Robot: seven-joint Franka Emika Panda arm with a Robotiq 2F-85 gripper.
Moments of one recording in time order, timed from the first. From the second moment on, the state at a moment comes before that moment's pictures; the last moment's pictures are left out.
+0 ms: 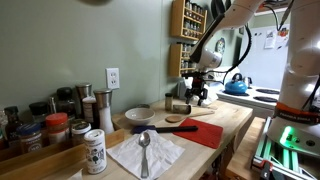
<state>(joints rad) 0.03 0.09 0.01 -2.56 0.80 2.42 1.17</state>
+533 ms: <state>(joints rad) 0.03 0.10 0.02 -2.59 1.08 2.51 1.24</state>
